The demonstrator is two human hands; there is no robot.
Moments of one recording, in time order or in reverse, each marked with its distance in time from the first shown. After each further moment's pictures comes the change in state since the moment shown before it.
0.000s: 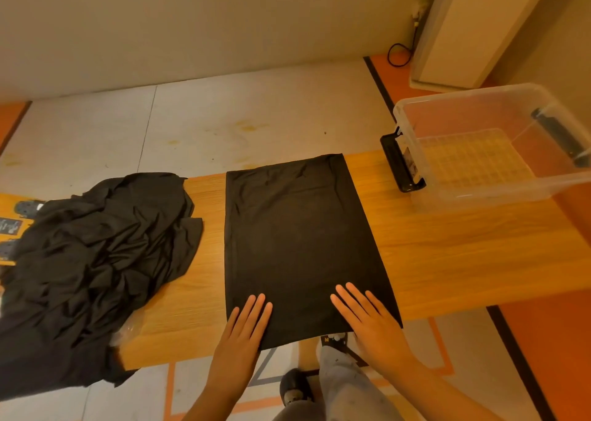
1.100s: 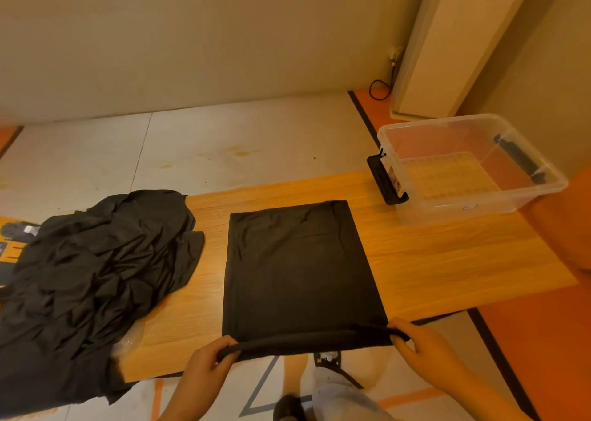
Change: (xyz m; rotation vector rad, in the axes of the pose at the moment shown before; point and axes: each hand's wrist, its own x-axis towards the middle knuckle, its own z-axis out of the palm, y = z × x) left_hand -0.040 -0.013 -0.069 -0.759 -0.046 -0.396; right_hand -0.076 0.036 -0.053 0.502 -0.007 0.273
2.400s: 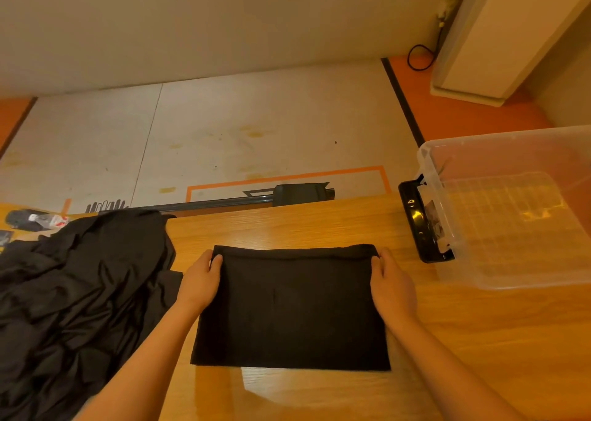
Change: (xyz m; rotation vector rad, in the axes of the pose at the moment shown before) left_hand 0.250 0.075 -0.053 0.067 0.245 -0.252; right_hand 0.241 -0.049 -0.054 0.336 0.337 0.309
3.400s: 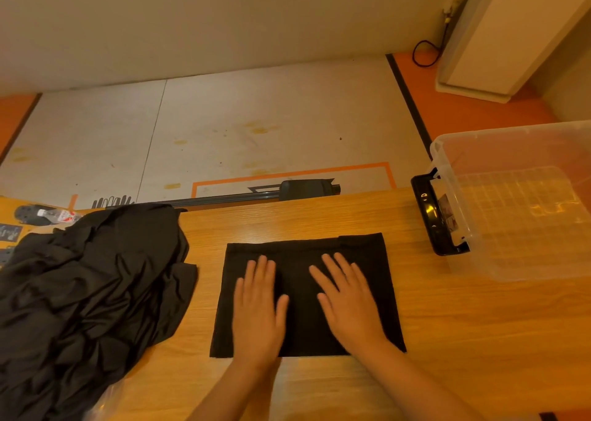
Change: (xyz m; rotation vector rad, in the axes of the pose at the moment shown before) left_hand -0.089 -0.010 0.073 0.304 0.234 0.489; right_hand -0.056 -0.015 0.064 -0.586 -0.084 -0.644
